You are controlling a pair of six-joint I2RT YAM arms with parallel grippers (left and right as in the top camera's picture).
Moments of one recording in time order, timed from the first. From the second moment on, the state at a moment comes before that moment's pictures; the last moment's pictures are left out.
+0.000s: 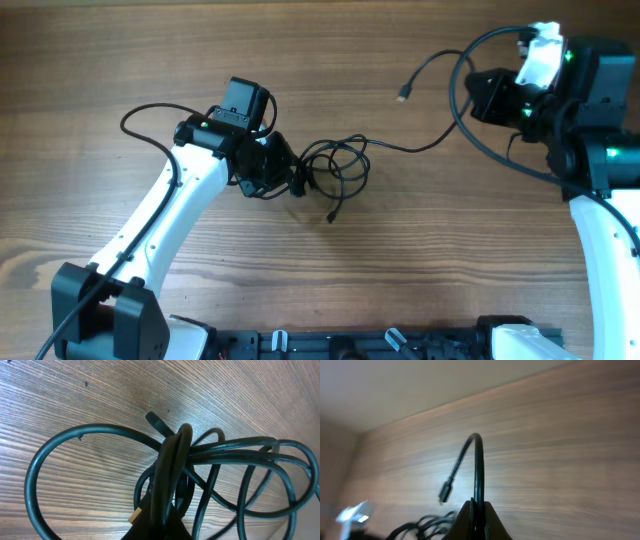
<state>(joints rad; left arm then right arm) -0.33 1.57 1.20 -0.94 0.34 -0.86 0.00 1.29 1.37 -0.76 -0.35 0.33</state>
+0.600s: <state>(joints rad) -0.33 1.57 1.20 -0.98 0.35 -0.72 -0.03 1.77 1.37 -0.57 -0.32 0.30</state>
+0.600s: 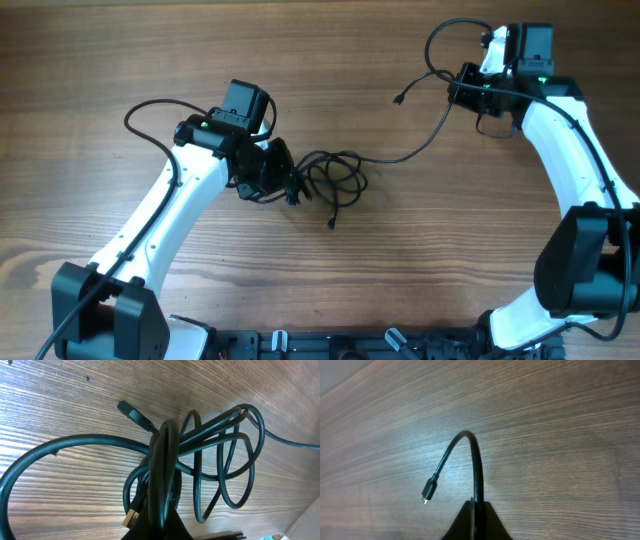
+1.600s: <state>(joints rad) -0.23 1.57 1.20 -0.89 0.47 -0.81 0.54 1.62 1.36 -0.77 -0.55 -0.06</state>
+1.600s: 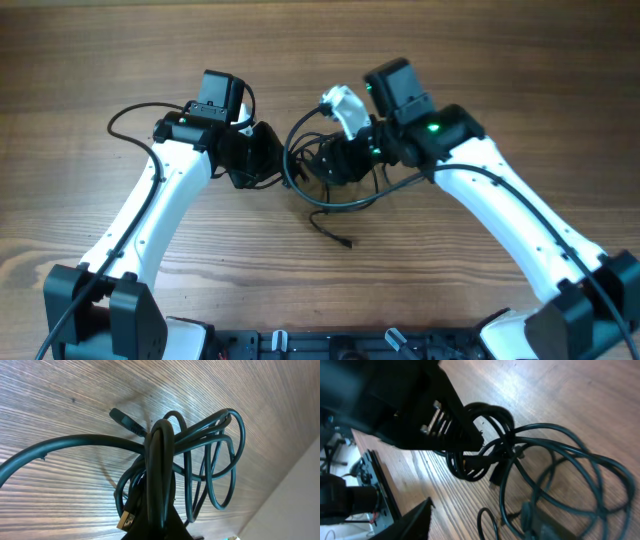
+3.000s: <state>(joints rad) -0.13 1.57 1.20 -0.89 0.64 -0.81 0.54 1.82 1.36 -0.68 -0.67 -0.03</state>
